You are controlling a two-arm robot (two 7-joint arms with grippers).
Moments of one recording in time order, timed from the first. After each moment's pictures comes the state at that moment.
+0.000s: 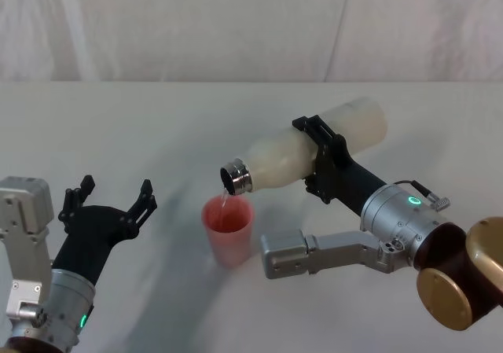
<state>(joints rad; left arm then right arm) 0.27 0.24 0.04 -1.85 -0.25 -0.02 -0.02 0.34 0.41 -0.72 -1.70 -1.04 0.09 0.24</state>
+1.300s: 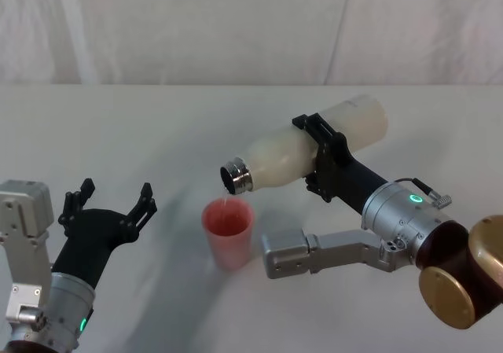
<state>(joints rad) 0.27 0.24 0.04 -1.85 -0.25 -0.02 -0.02 0.35 0.42 -0.72 -1.71 -1.04 0.09 0.24</state>
